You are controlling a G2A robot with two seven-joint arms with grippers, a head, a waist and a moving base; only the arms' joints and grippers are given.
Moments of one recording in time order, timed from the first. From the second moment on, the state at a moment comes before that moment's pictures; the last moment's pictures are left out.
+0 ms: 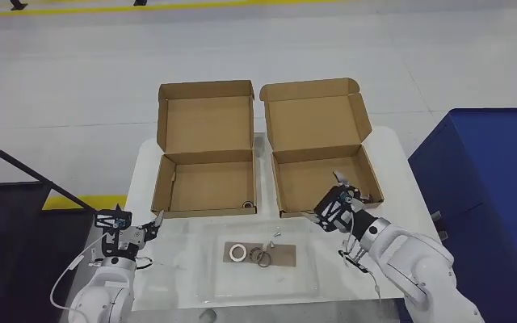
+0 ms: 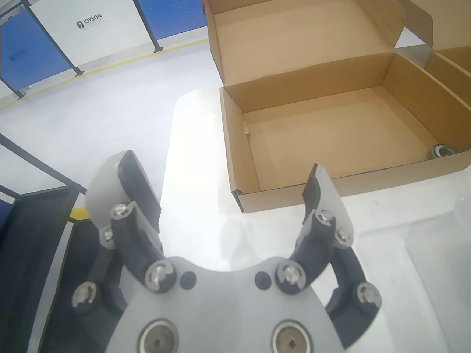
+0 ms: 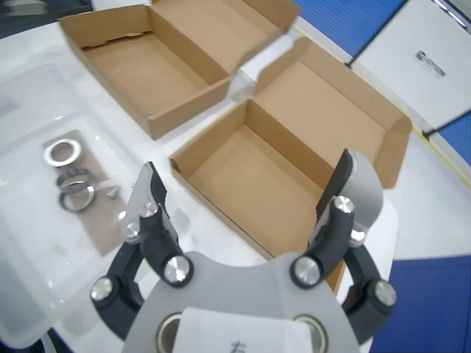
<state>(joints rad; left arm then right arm) 1.73 -1.15 -1.60 -1.80 1.33 0.00 0.00 -1.54 -1.13 1.42 -2.20 -1.40 -0.51 0.55</state>
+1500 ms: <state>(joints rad) 1.73 -1.15 -1.60 -1.80 1.33 0.00 0.00 -0.58 -1.14 0.43 -1.79 -1.59 -1.01 0.45</state>
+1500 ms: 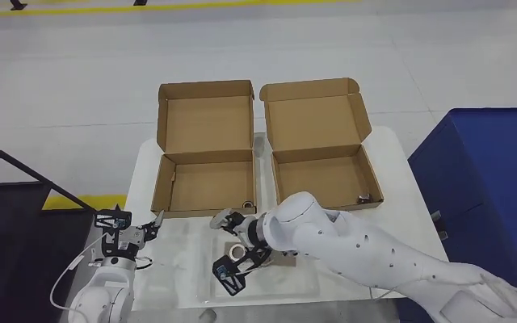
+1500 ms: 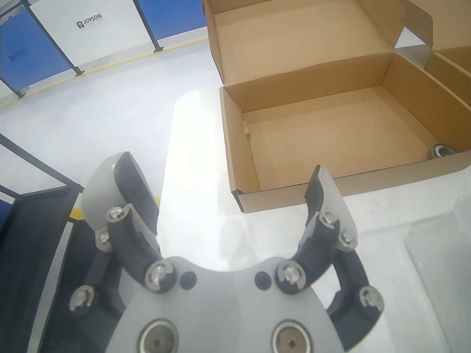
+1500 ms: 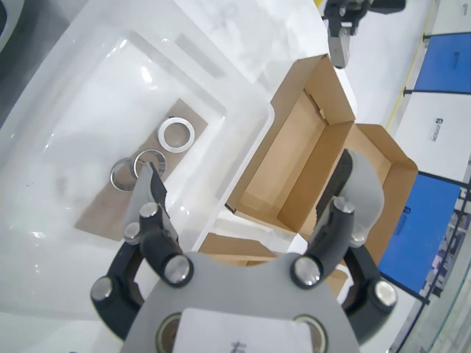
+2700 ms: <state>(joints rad) 1.73 -1.15 -1.60 -1.80 1.33 0.00 0.00 -0.35 -1.37 0.17 -1.25 -0.68 -0.99 0.83</state>
